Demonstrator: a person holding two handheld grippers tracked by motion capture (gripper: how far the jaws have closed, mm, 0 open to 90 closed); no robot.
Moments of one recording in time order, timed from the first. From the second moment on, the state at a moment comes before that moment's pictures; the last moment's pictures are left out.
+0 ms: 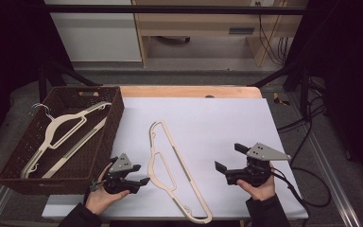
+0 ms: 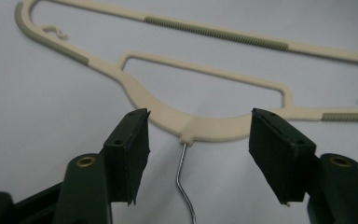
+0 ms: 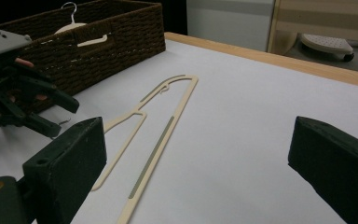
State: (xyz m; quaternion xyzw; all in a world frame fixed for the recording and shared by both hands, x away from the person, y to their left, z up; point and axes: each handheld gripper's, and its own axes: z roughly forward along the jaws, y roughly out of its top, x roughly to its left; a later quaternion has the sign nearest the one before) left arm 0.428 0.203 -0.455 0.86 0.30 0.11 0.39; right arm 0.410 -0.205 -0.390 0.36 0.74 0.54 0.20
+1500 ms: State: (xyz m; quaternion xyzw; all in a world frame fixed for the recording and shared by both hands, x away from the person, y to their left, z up) left arm 0.437 0.196 -0.468 0.89 0.29 0.09 0.33; right arm 0.414 -0.175 -0.401 0.34 0.77 0.52 0.17
